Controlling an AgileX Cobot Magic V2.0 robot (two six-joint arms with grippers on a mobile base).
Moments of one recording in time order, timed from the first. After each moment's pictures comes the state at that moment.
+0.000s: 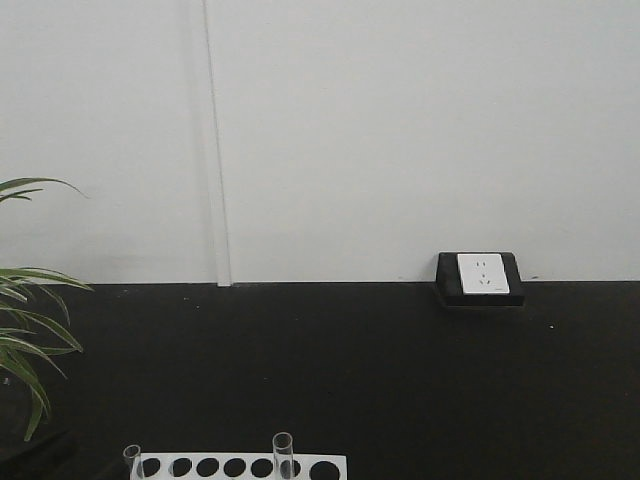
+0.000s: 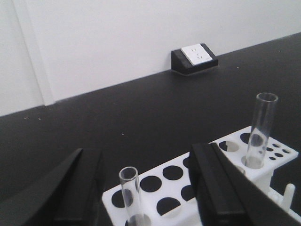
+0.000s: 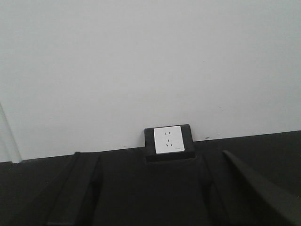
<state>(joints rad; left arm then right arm) -0.13 1.11 -0.25 0.52 -0.72 -0.38 0.00 0.87 -0.69 0.00 -0.03 0.09</state>
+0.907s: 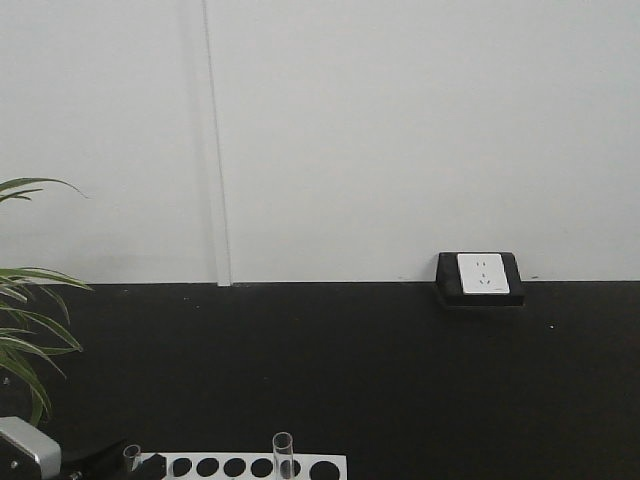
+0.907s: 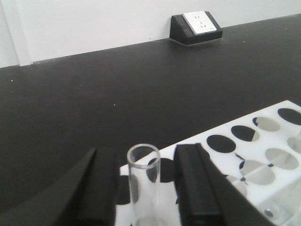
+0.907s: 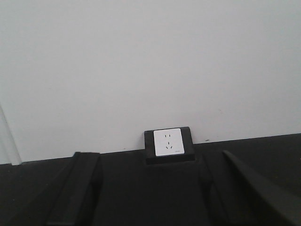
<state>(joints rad) -0.13 1.56 -0.34 0.44 -0.96 -0.29 0.00 0.87 -0.69 0.00 -0.04 0.09</state>
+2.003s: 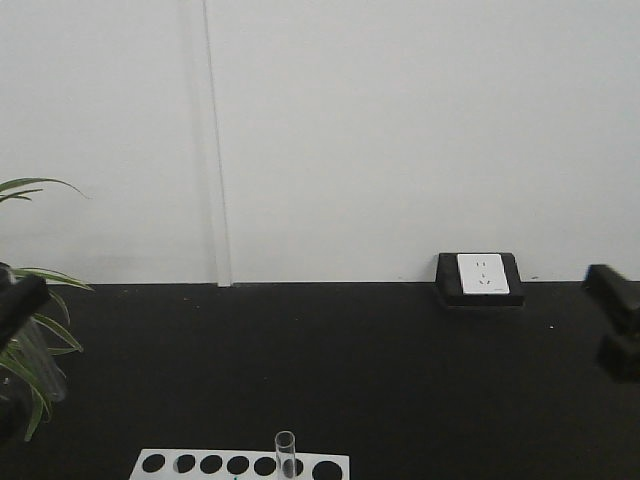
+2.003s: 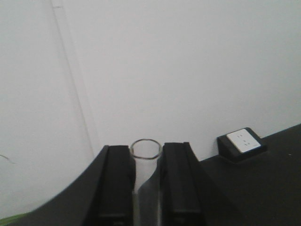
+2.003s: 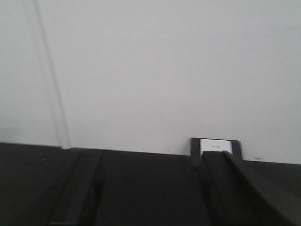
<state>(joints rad) -0.13 0.82 -0.61 0.61 -0.32 -0.54 0.25 0.91 -0.69 -0.11 -0.09 0.09</state>
